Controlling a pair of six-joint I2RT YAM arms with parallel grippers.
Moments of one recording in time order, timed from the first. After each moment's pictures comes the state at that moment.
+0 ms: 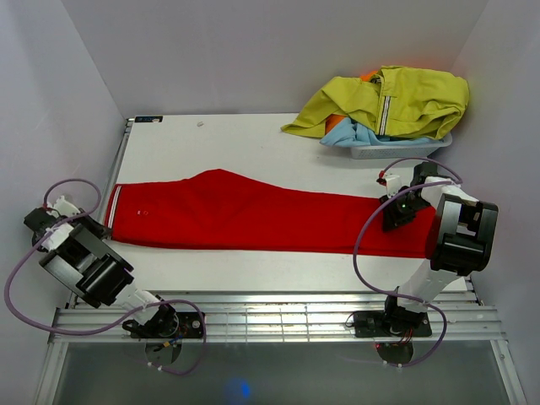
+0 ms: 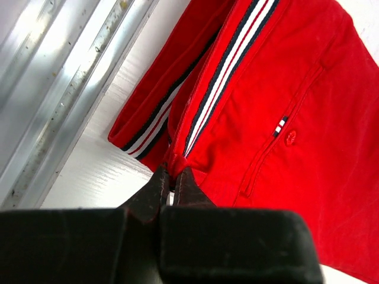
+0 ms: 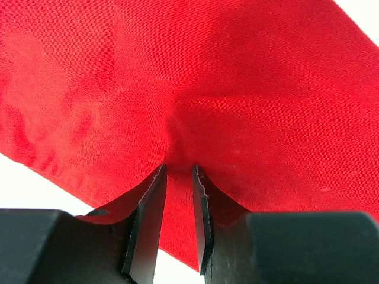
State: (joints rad) left arm 0.95 1.57 0.91 -0.39 0.59 0.07; right arm -0.23 1.72 1.03 -0.75 -0.39 -0.71
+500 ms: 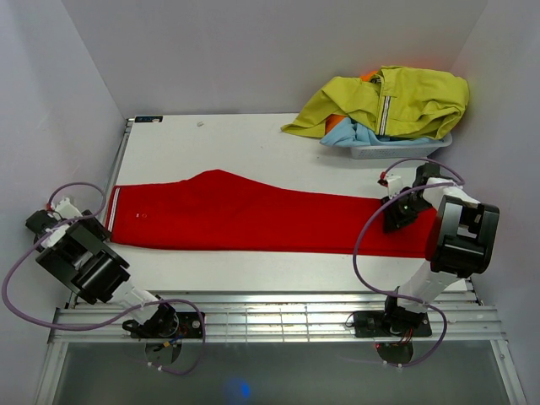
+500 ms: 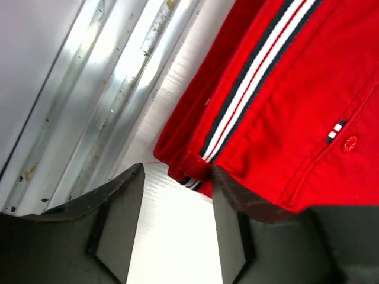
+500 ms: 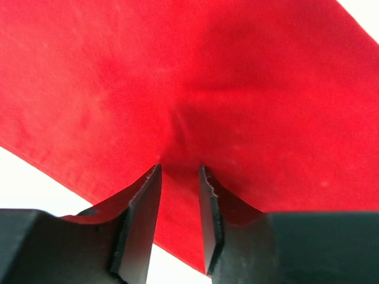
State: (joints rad) left arm 0.95 1.61 0.90 -0.34 0.49 0.22; right arm -0.24 1.71 1.03 -0.76 -0.40 -0.74
